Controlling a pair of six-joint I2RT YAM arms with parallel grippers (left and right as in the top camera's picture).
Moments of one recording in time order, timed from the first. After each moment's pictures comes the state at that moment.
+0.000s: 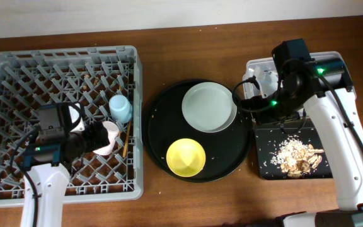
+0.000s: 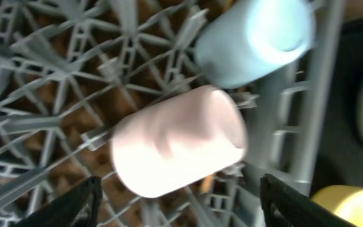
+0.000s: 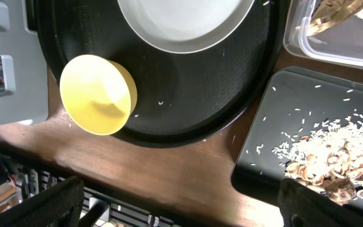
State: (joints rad) left arm 0.11 1.22 0.95 -0.81 0.12 -0.18; right arm 0.12 1.55 1.63 -1.52 -0.27 -0.04
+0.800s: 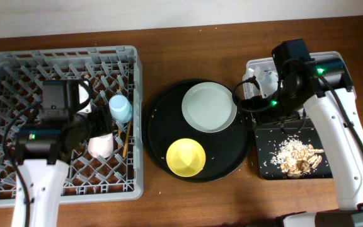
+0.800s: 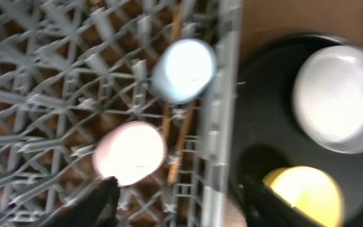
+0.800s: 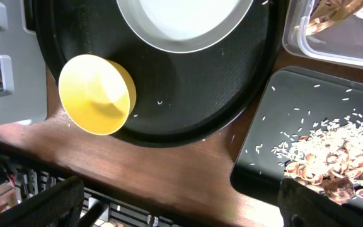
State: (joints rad) left arm -0.07 1.25 1.31 -1.08 0.06 -0.21; right arm 0.12 1.55 1.63 -1.52 -0.27 -0.04
